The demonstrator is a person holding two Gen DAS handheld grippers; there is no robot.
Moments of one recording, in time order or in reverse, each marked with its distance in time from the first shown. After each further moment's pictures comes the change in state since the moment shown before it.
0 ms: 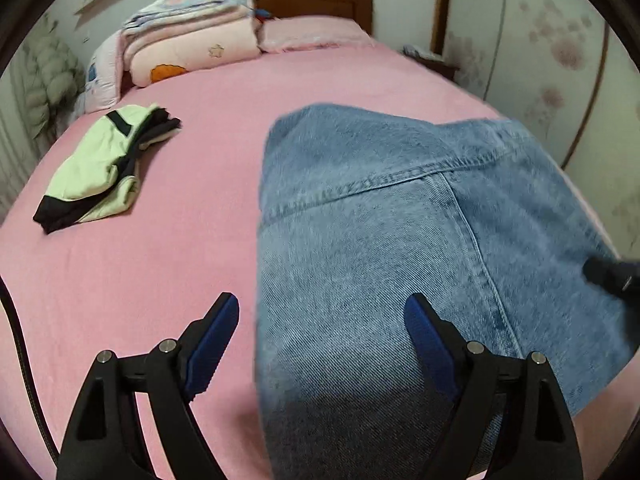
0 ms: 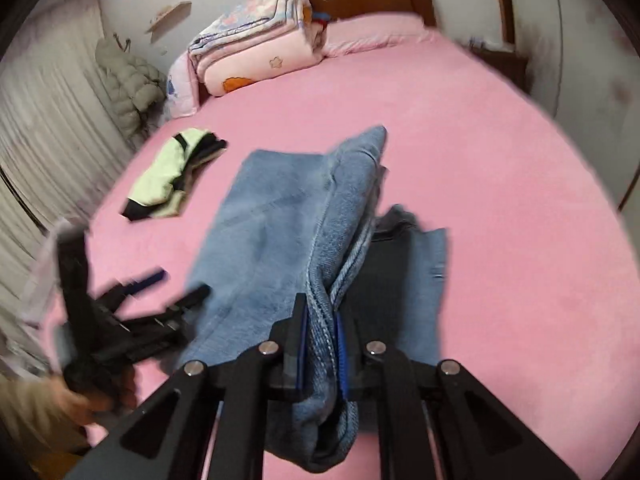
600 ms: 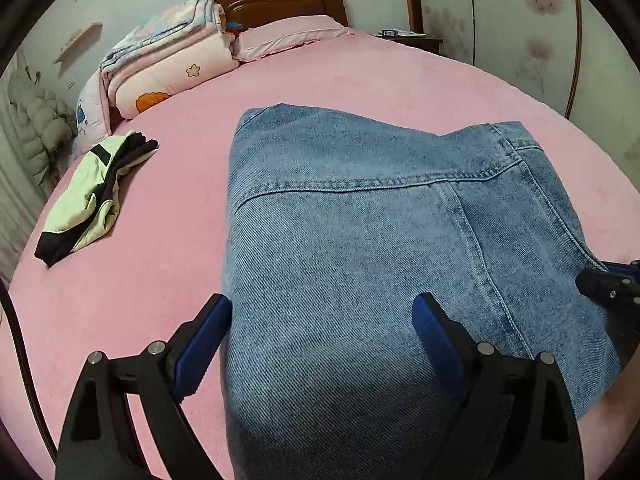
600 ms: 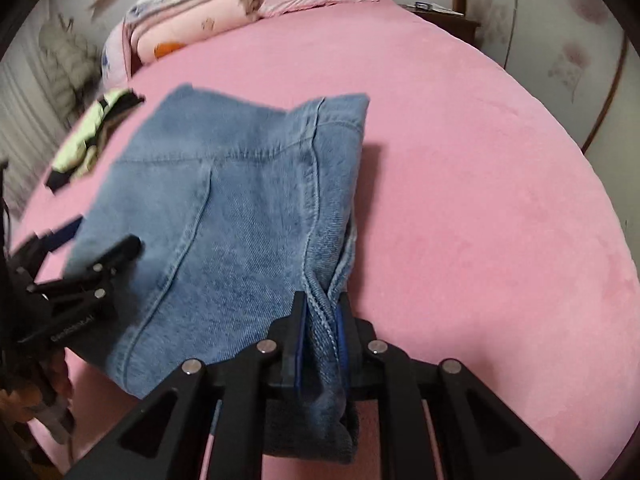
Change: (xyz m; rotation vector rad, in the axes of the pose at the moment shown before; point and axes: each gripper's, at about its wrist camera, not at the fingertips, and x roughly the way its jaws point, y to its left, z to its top) left arm 0.029 -0.058 -0.017 0.135 -0.026 0.078; right arm 0.058 -0.040 -0.042 0.070 0.111 -0.177
